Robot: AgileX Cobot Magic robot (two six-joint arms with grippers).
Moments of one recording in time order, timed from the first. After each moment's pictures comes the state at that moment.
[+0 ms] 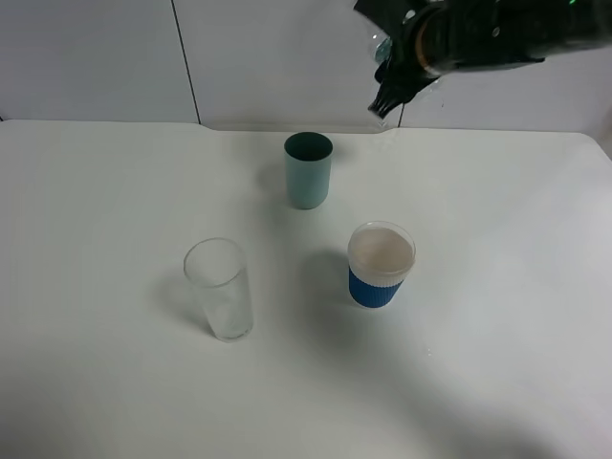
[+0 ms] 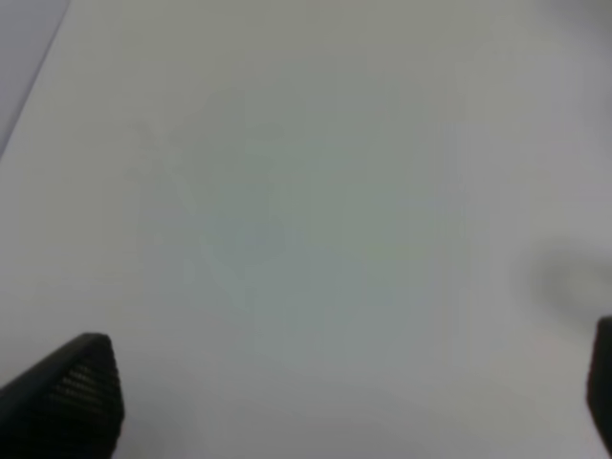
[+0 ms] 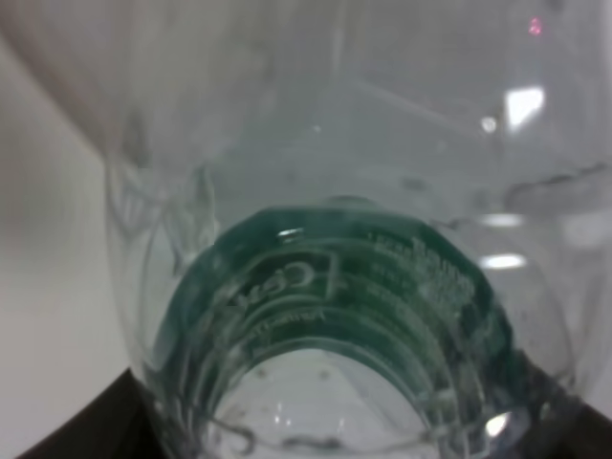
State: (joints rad) left arm 0.06 -0.01 -0.51 0.02 1.05 0.01; right arm 0.48 1.78 -1.26 -1.29 0.36 0.78
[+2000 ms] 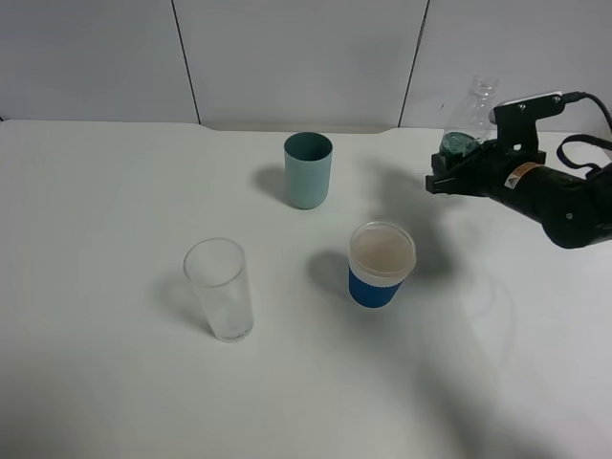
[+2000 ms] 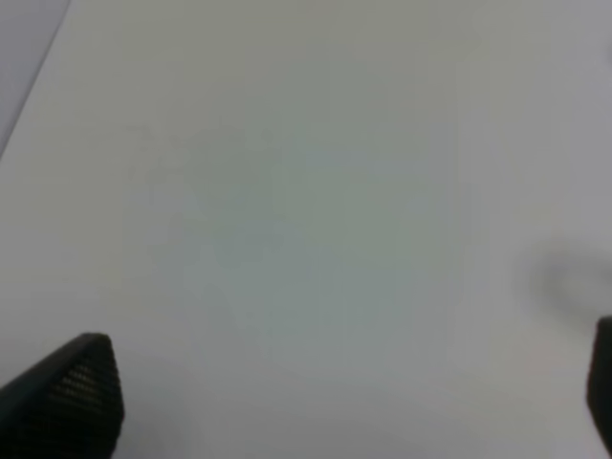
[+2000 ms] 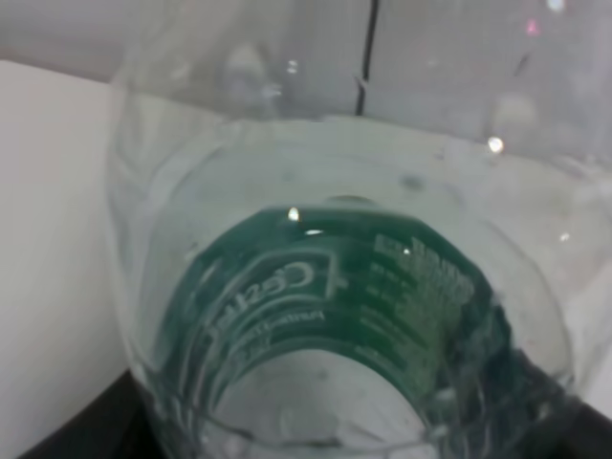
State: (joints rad) left arm 0.06 -0.01 -0.51 0.02 1.05 0.01; right arm 0.10 1.96 -0.66 -0.09 -0.89 0.01
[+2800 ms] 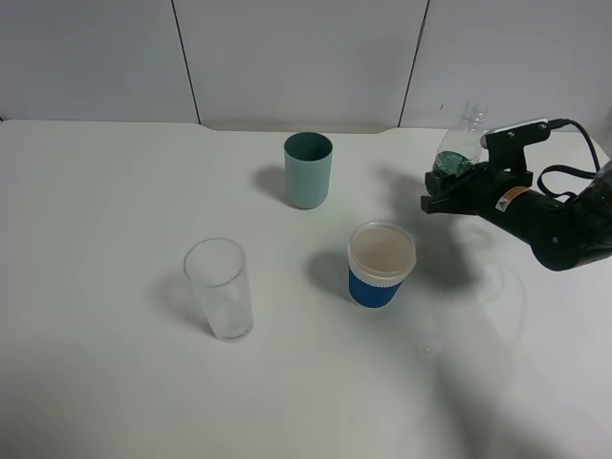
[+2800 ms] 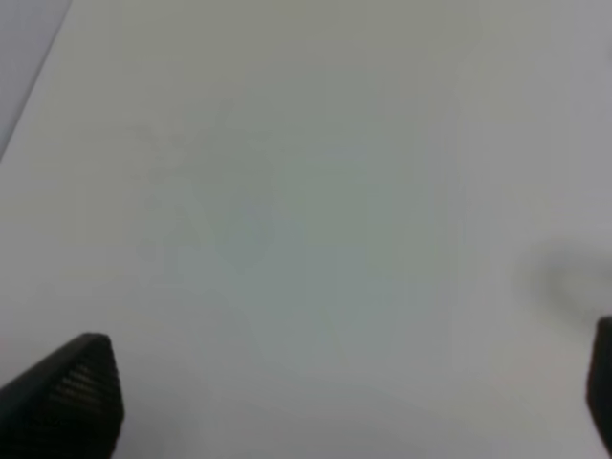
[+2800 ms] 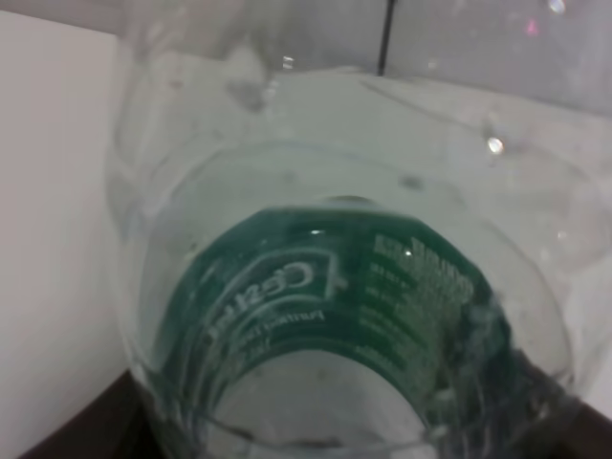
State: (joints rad) left arm 0.06 -0.01 -0.51 0.02 1.05 0.01; right arm 0.07 2.08 -0.66 -0.15 -1.03 0.01
